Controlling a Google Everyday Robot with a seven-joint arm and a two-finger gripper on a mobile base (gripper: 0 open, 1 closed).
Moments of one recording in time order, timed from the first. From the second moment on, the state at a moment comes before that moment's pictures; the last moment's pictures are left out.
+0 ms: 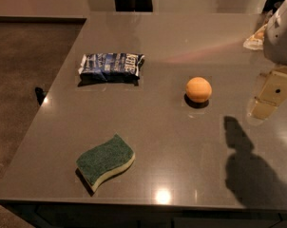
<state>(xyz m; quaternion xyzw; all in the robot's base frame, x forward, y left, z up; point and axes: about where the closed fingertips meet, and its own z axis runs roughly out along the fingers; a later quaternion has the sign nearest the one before) 0.438 -0.216 0.978 -0.60 0.78 -0.04 0.16</state>
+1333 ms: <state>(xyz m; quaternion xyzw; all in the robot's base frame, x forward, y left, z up) 0.483 -0.201 0.936 -0.60 0.78 0.00 0.17</state>
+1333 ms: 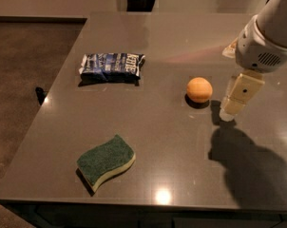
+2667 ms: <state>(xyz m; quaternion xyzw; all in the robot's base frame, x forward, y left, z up) 0.549 -0.166 0.874 -0.60 0.78 0.07 0.15</state>
